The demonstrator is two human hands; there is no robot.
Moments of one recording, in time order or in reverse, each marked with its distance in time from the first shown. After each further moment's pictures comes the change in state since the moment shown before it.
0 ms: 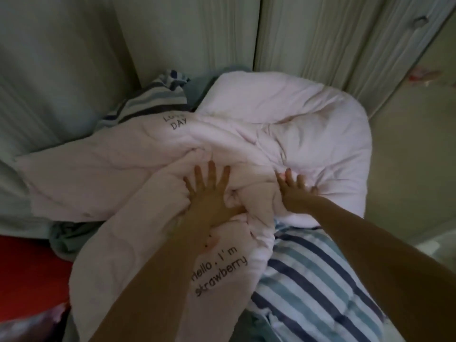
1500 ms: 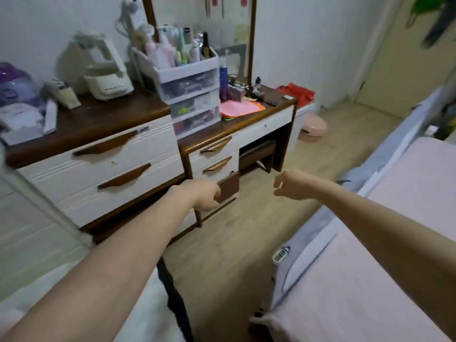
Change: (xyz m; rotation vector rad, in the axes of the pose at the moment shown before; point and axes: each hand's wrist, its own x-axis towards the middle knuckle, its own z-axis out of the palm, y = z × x) left_hand -0.728 1.108 0.035 0.559 -0.374 1.913; right_hand -1.089 0.746 0.327 0.700 0.325 1.398
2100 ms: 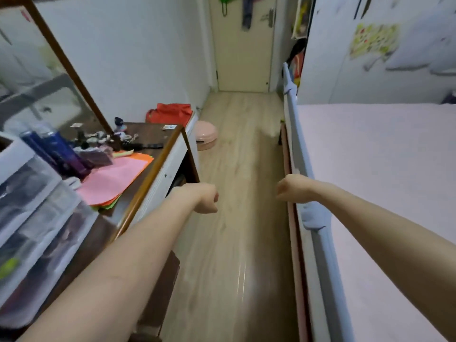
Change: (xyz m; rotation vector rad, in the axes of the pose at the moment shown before) left_hand 0.434 0.091 -0.182 0.428 -0.167 0.594; right_hand 0.188 0.231 -0.079 0.310 0.027 0.658
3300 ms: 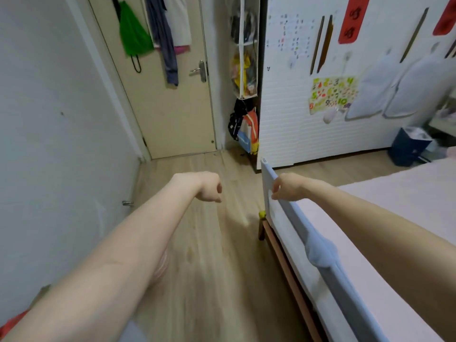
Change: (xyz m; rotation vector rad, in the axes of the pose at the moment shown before) left_hand 0.818 -0.195 -0.629 0.137 0.149 0.336; right_hand 0.762 0.255 -0.510 0.084 0.109 0.360
